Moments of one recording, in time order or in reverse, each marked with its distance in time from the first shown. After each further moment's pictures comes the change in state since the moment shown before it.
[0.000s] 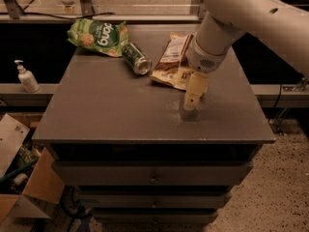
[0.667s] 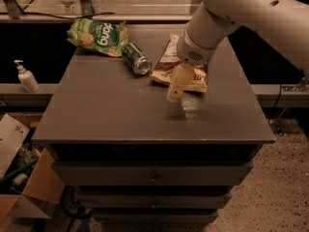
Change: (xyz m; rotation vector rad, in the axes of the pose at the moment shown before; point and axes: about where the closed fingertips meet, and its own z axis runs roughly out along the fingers) arm -0.043 -0.008 -0.013 0.052 -0.118 0.060
